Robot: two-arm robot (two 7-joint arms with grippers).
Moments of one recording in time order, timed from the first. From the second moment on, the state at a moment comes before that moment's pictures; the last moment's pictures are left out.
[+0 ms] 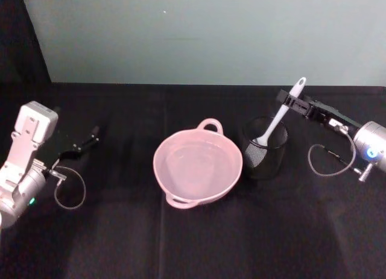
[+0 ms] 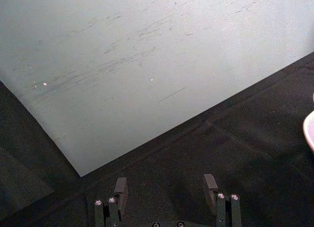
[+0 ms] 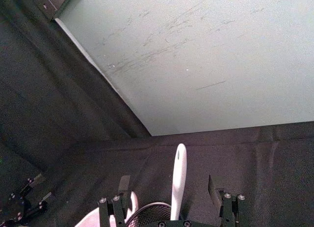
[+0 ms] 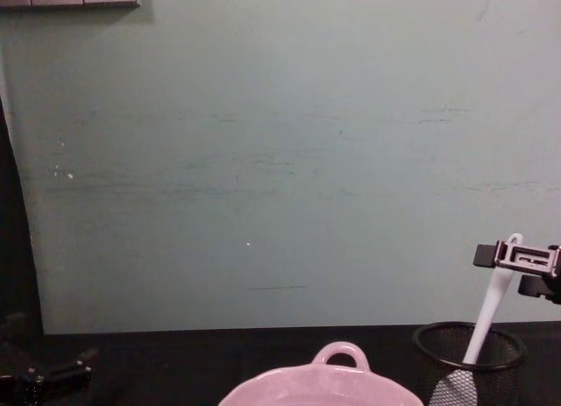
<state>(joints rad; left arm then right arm) -0.20 0.60 0.45 -1.41 -0.25 -0.12 0.03 0.38 0.53 -0.33 -1.31 1.00 0.28 0.39</state>
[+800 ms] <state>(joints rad) -0.20 0.60 0.45 -1.41 -0.25 -0.12 0.03 0.38 0.53 -0.32 -1.31 1.00 0.29 0.39</state>
